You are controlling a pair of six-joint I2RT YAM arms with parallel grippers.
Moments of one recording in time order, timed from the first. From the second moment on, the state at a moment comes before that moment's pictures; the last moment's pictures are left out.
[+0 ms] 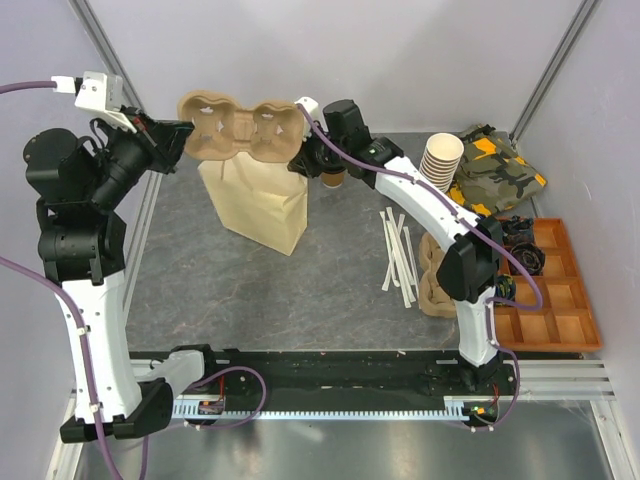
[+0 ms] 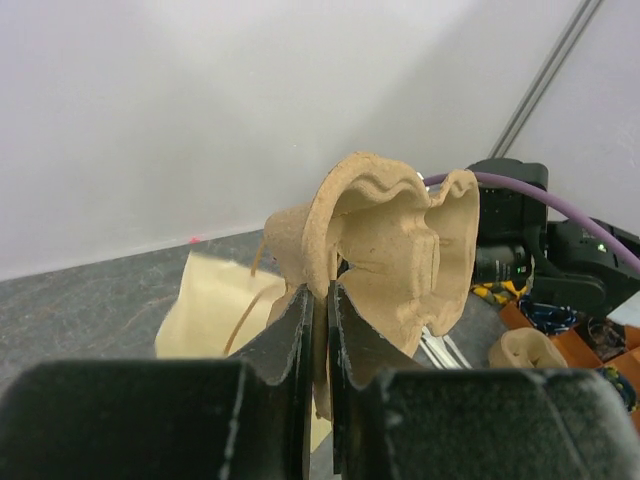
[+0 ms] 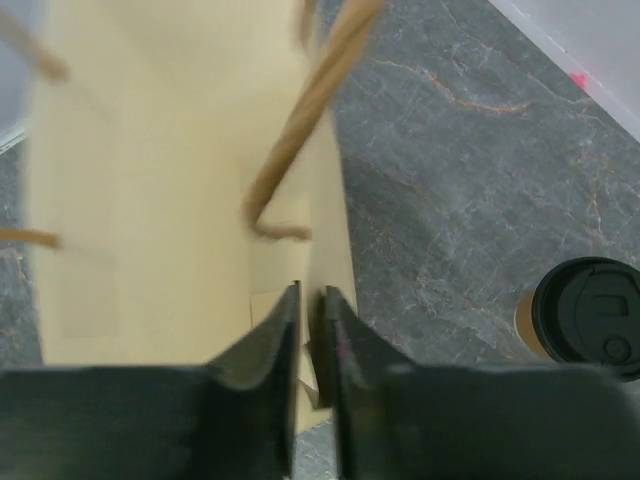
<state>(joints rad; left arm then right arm) 0.07 1.09 1.75 -0.59 0.50 -0.21 0.65 2.05 2.07 -0.47 -0.36 -0.05</state>
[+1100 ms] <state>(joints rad) 0.11 1.13 1.65 -0.49 0.45 -0.32 0.75 1.33 1.30 -0.46 0.10 0.42</state>
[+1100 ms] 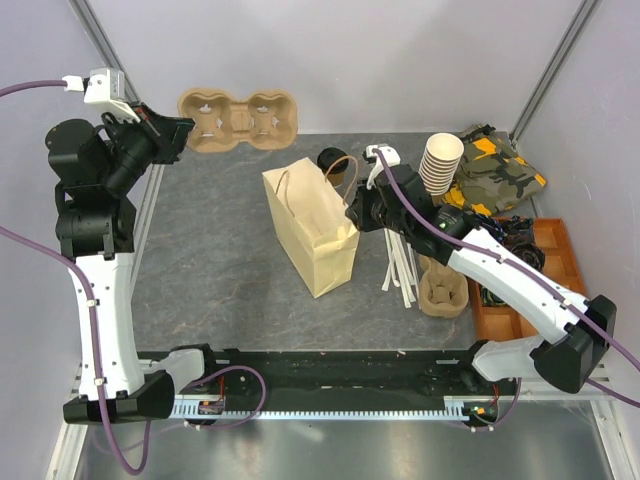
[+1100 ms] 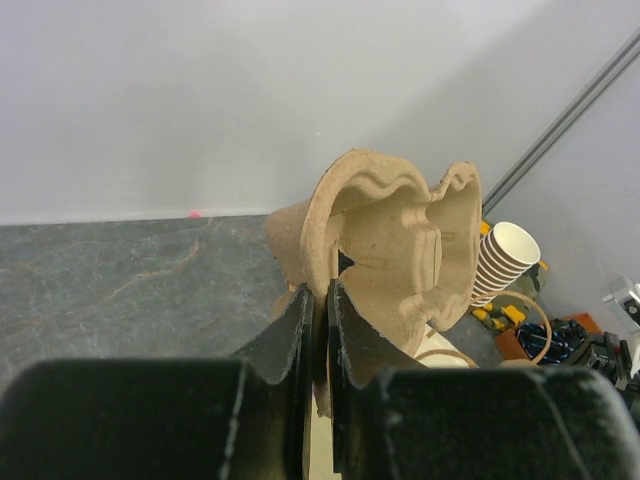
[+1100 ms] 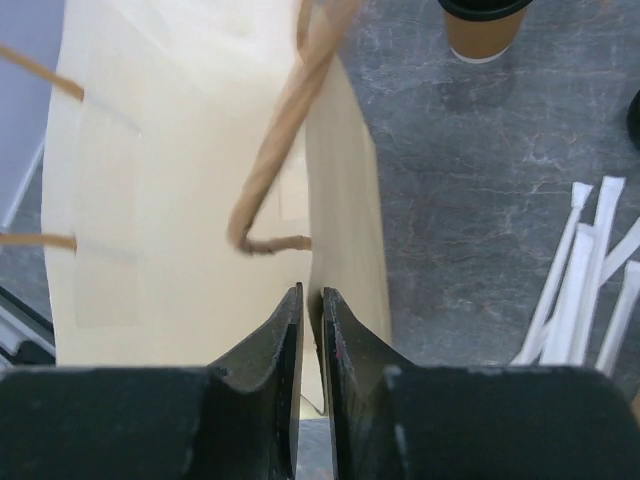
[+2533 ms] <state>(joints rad) 0.11 1.16 1.59 -0.54 0.59 -0.21 0.51 1.85 2.17 -0.86 -0.57 -0.31</state>
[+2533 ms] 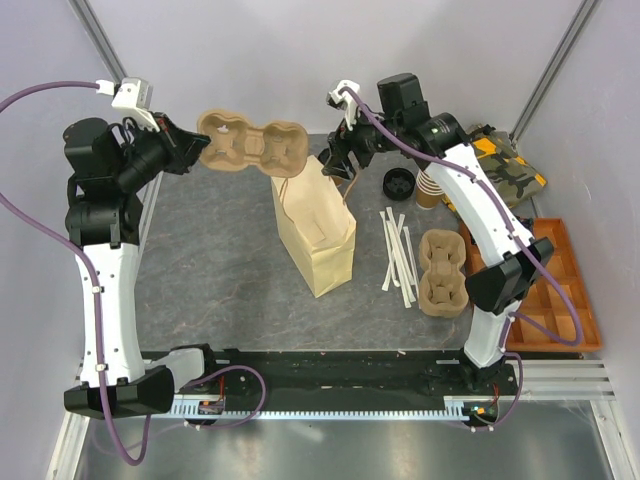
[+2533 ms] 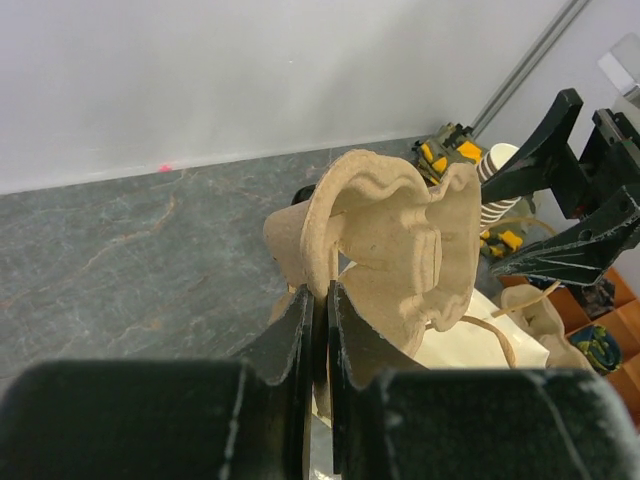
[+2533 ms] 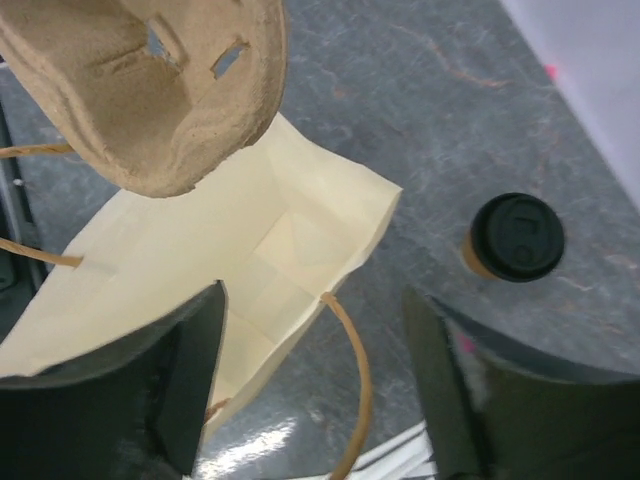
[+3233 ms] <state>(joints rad) 0.10 1.33 1.87 -0.75 0.87 0.13 0.51 1.86 2.08 -0.95 -0.69 -0.16</state>
